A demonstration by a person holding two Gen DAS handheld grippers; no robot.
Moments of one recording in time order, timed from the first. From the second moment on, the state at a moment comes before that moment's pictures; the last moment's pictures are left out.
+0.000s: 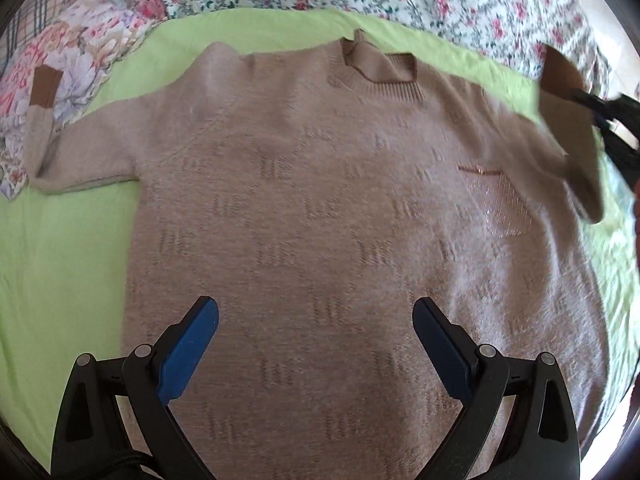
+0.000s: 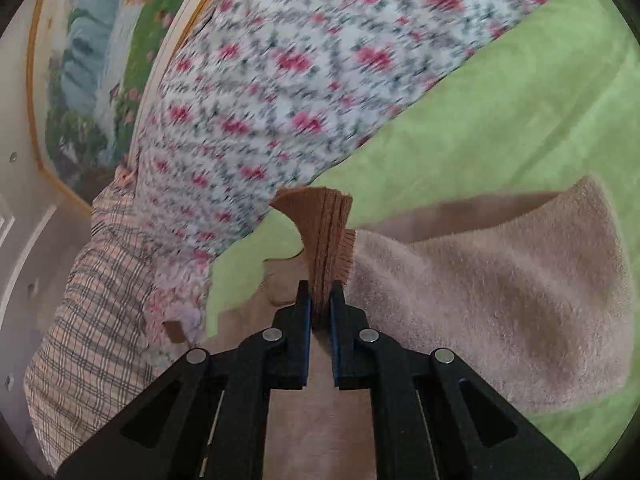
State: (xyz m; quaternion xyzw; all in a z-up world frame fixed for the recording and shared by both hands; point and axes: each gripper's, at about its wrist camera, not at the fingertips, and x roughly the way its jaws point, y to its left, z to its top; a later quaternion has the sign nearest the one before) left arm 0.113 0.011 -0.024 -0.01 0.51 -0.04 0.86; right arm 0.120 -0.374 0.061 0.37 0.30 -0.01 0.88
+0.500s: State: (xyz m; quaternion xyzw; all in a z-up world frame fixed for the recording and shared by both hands) left arm 0.137 0.068 -0.033 -0.13 0.51 -0.08 0.85; right arm 0.217 -0.230 -0.055 0.36 0.46 0.09 0.81
